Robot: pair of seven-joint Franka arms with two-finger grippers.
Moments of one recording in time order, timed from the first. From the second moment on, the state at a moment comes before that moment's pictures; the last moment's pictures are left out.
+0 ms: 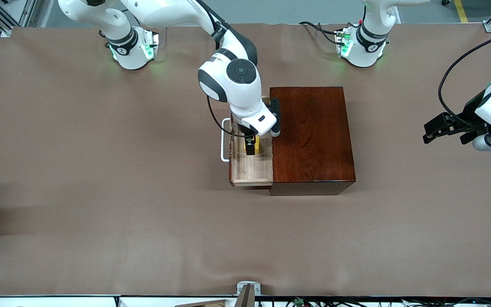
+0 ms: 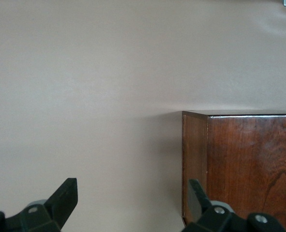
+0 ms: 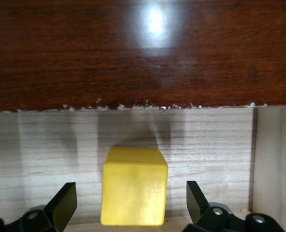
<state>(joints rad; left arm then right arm) -0.04 0.08 -0.03 -1.57 -0.04 1.74 -0.05 0.78 0.61 0.06 -1.49 -0.09 2.21 -0.68</state>
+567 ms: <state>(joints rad) -0.04 0.08 -0.03 -1.57 -0.04 1.74 -0.05 0.78 0.62 0.06 -1.48 -0.10 2.22 -0.68</state>
